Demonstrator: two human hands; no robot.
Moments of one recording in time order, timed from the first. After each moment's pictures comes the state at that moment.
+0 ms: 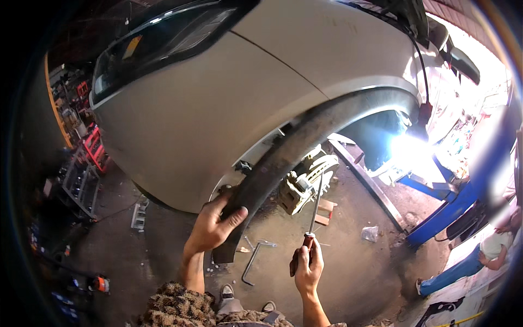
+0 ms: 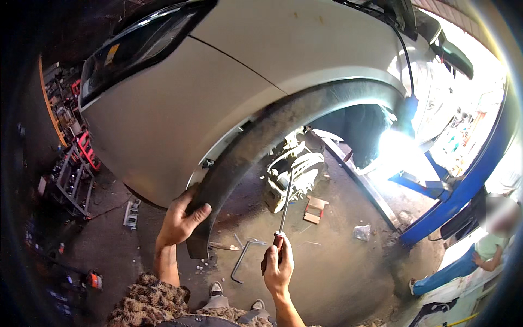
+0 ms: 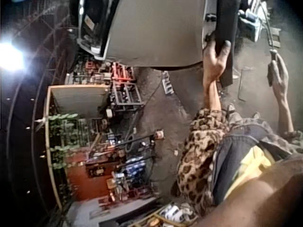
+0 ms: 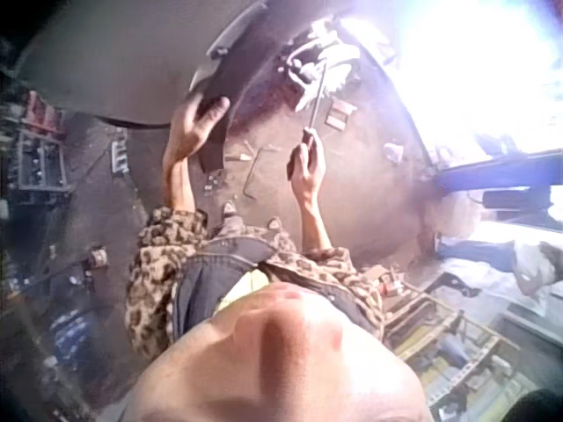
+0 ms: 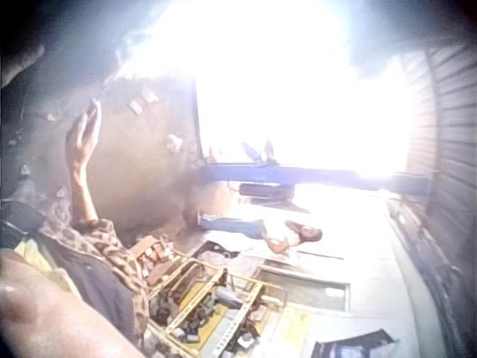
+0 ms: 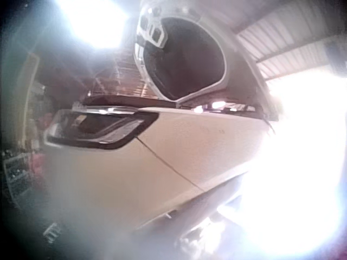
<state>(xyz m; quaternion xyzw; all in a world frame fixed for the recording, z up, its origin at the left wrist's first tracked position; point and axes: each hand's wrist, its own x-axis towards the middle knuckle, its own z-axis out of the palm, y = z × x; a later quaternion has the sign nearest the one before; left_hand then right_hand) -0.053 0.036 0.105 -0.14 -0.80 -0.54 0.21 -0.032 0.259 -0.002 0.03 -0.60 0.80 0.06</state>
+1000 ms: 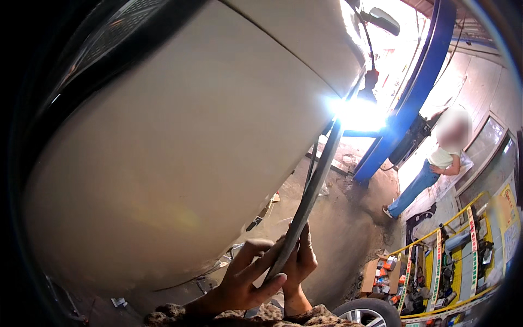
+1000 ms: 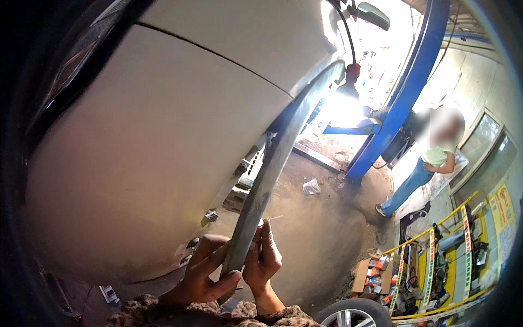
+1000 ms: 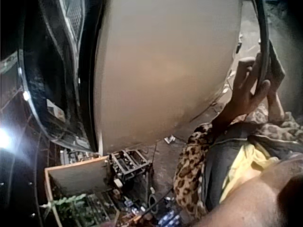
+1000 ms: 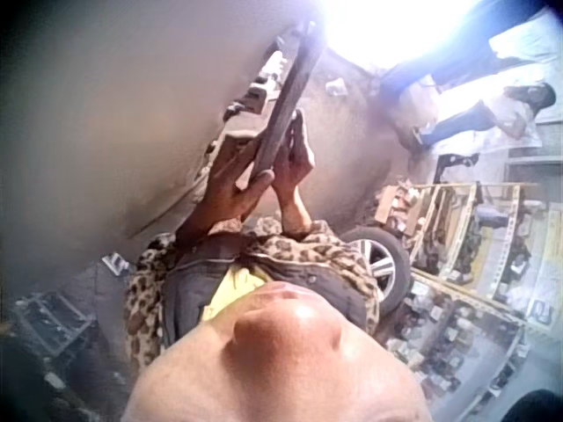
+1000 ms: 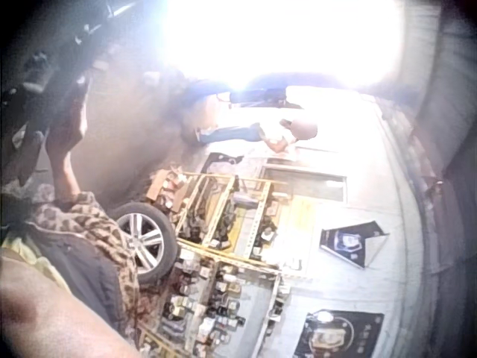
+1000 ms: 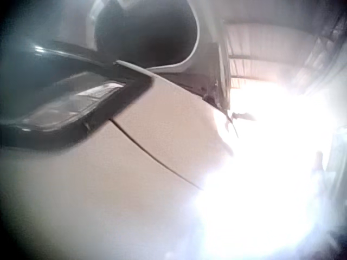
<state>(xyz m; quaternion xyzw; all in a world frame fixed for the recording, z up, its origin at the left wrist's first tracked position) -0.103 0.006 0.095 -0.49 -0.68 -0.55 0.05 -0.077 0.135 0.025 -0.10 -0.65 0.58 0.49</state>
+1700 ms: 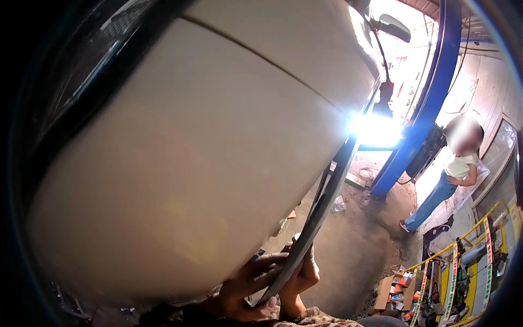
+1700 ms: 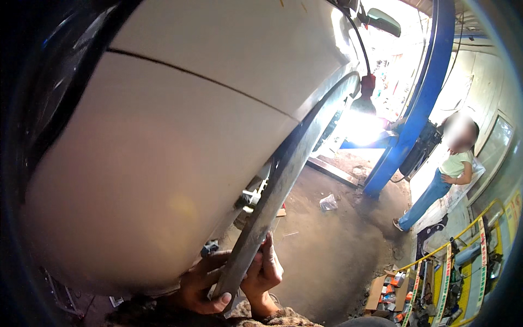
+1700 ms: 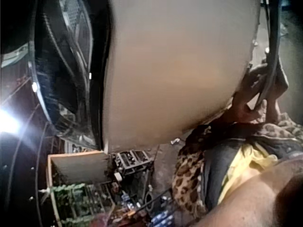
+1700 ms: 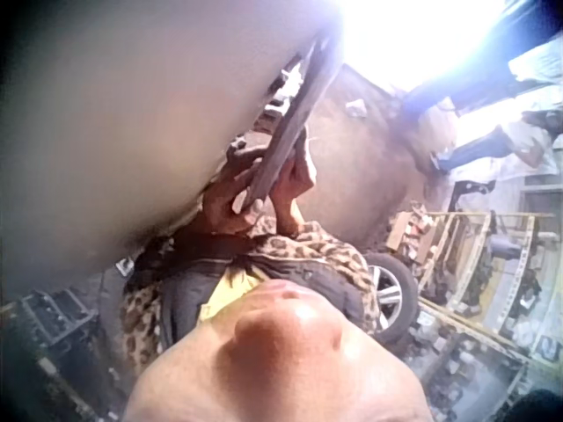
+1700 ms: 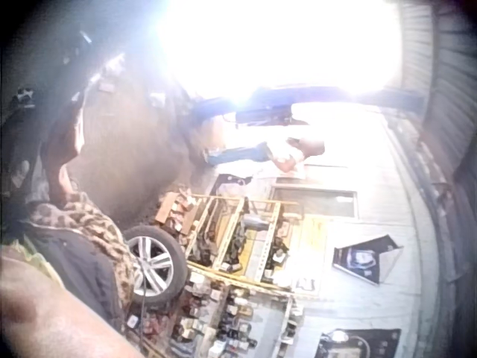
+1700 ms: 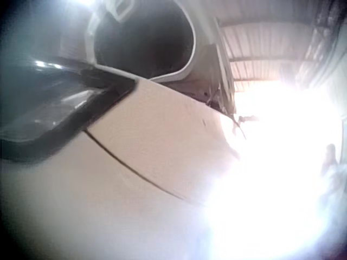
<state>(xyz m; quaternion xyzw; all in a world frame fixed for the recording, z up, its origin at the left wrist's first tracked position) -0.121 -0.007 0.117 -0.56 -0.66 -0.50 0.02 -0.109 0.121 0.023 -0.07 -0.59 0.60 0.54</state>
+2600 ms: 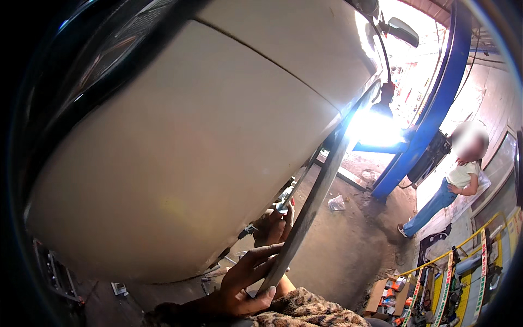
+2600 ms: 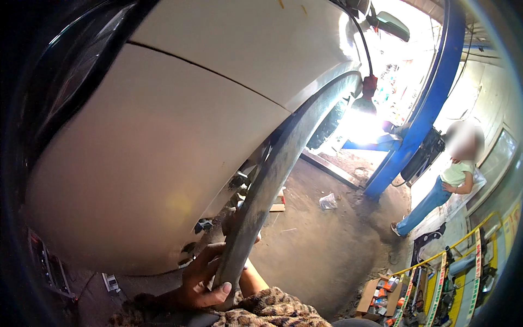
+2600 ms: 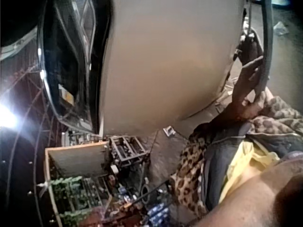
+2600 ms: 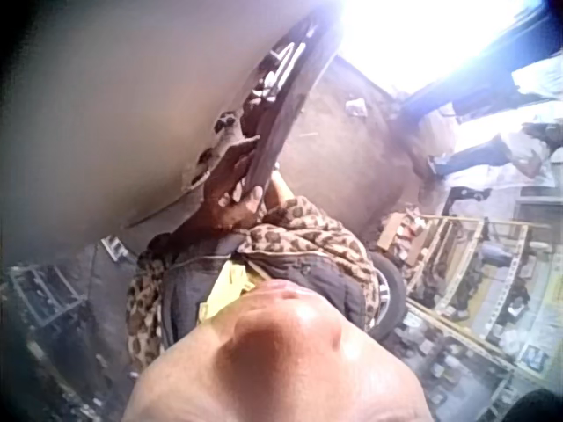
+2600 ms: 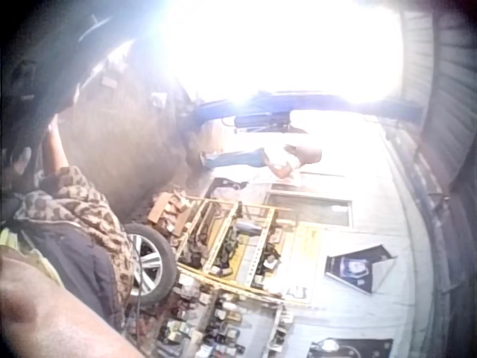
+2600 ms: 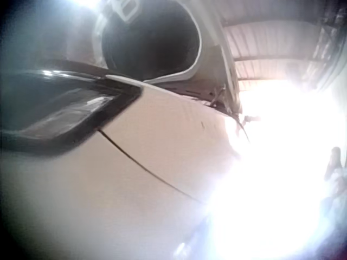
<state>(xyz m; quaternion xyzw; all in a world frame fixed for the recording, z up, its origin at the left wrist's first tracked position) -0.094 0.013 0.100 -0.48 -0.64 -0.60 0.00 -0.073 0.138 -0.040 -0.09 -0.48 0.87 0.09</state>
